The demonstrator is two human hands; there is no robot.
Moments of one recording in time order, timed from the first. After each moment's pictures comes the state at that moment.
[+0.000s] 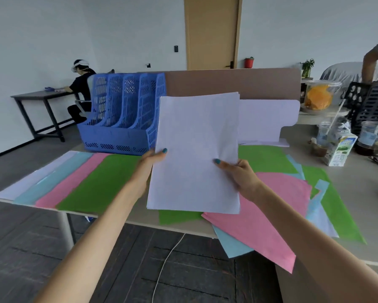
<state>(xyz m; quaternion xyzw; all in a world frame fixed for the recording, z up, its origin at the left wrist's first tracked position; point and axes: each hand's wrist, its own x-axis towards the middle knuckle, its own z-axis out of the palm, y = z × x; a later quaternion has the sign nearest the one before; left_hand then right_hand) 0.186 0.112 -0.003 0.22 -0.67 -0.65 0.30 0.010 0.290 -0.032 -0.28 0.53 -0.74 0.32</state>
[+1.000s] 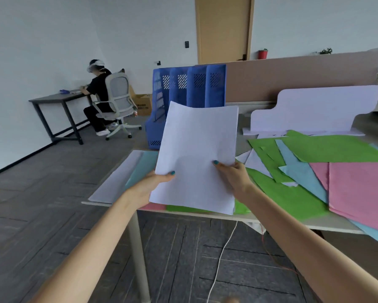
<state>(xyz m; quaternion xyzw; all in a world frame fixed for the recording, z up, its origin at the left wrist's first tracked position) 0.385 -0.120 -0.031 0.29 -0.69 -0.65 0.13 0.215 0.036 -0.054 -0.18 0.57 -0.76 0.26</state>
